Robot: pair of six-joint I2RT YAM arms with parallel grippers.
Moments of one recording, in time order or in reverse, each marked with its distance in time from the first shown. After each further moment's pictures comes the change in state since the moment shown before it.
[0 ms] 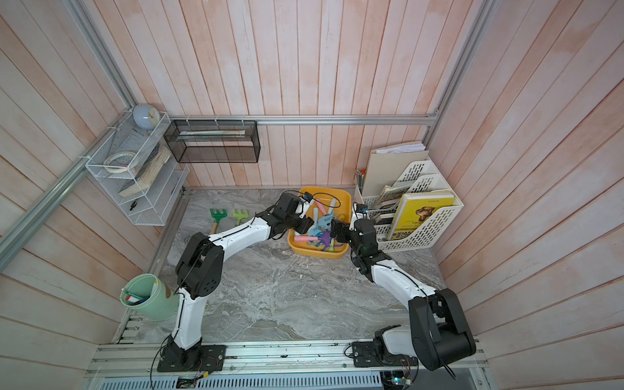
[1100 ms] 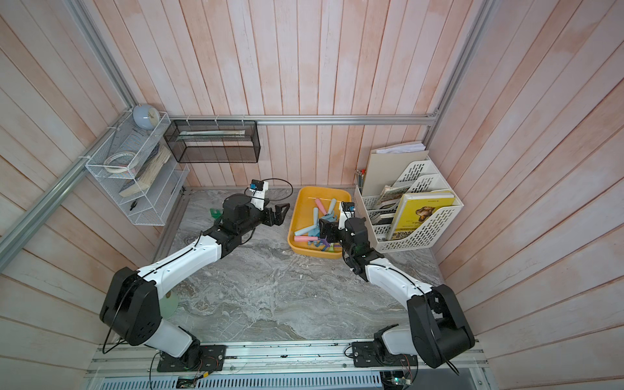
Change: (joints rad) left arm 0.128 -0.599 -0.574 0.462 0.039 -0.273; right arm 0.107 0.015 0.038 0.012 -0.018 -0.042
